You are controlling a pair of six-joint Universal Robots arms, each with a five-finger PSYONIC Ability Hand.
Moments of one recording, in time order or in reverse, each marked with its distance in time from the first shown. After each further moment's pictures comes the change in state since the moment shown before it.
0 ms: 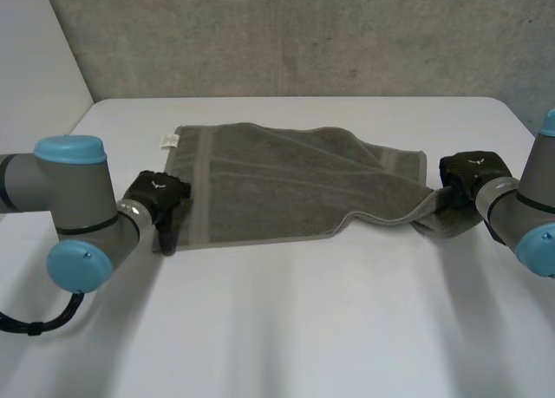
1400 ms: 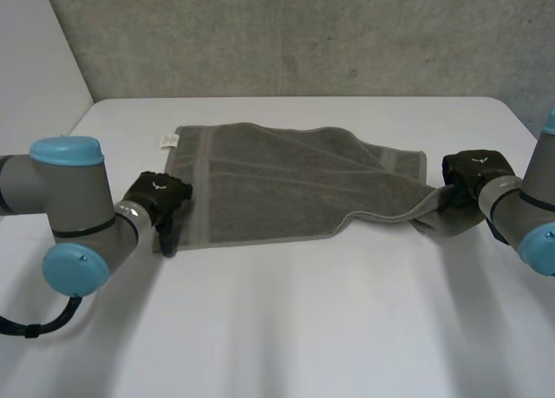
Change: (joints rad) left arm 0.001 0.031 -0.037 0.000 0.019 0.000; right arm -0.008 -0.004 -0.001 0.000 0.000 0.020; left_hand 0.007 0.010 0.008 0.000 0.010; right_hand 0.000 0.000 0.000 0.000 0.000
